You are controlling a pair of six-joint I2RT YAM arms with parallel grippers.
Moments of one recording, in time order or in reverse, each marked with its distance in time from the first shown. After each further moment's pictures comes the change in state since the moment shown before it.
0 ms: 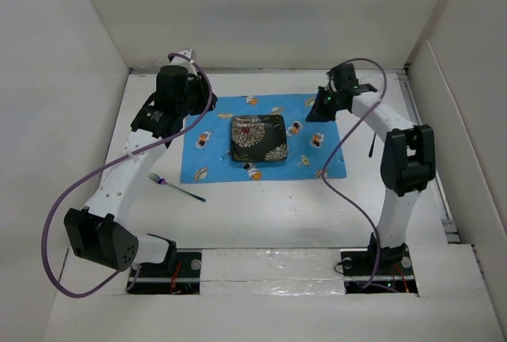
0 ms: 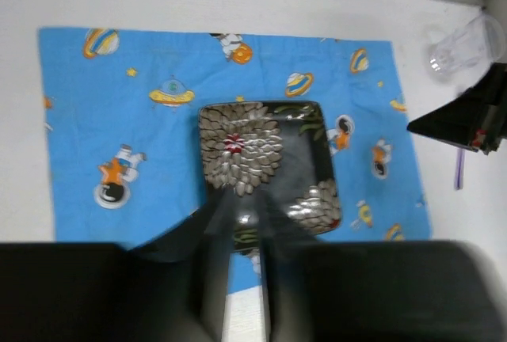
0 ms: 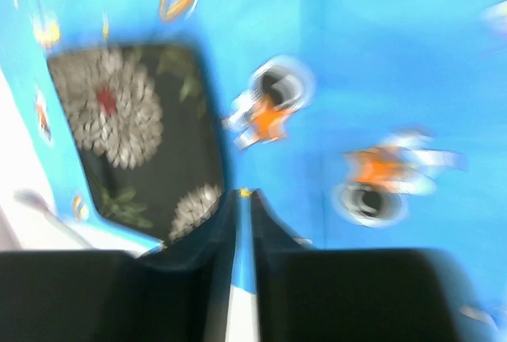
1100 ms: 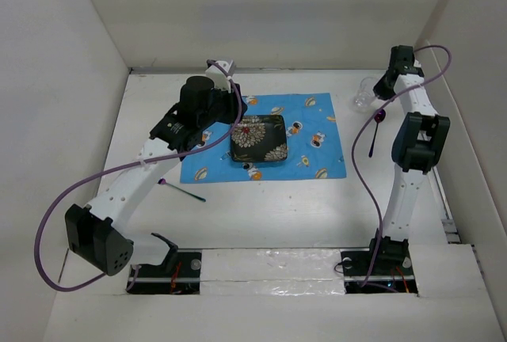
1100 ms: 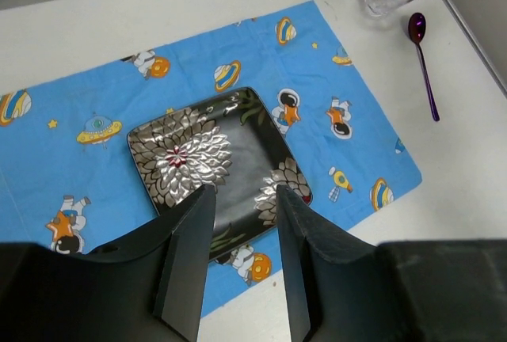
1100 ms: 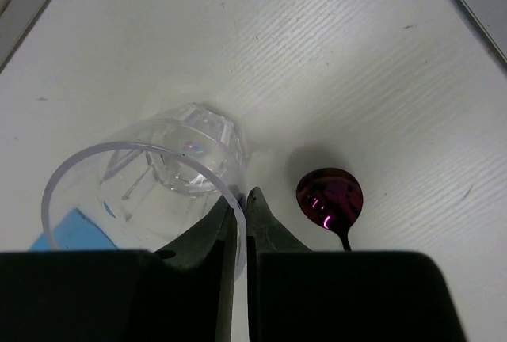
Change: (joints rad) left arm -0.207 -0.021 -0.066 0.151 0.025 0.179; right arm -0.394 0.353 0.541 -0.126 0.507 0.059
